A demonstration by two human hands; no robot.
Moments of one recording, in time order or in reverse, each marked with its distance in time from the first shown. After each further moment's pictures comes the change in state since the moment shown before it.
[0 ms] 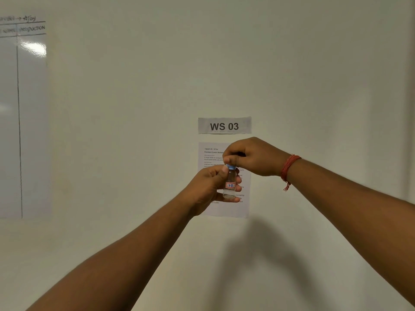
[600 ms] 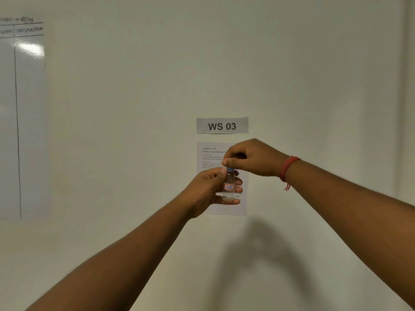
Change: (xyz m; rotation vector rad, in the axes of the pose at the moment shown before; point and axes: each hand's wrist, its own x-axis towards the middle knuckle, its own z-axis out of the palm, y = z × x) left_hand -0.014 0.000 0.000 -0.063 -0.008 -0.059; right_hand -0.010 -0.003 0.002 0.037 0.012 0.082
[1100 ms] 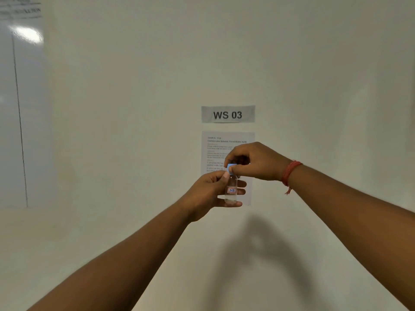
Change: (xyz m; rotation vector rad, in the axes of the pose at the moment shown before) left_hand -0.020 -0.031 -0.011 0.031 -0.001 -0.047; right_hand -0.014 0.000 0.035 0.140 -0.031 -0.016
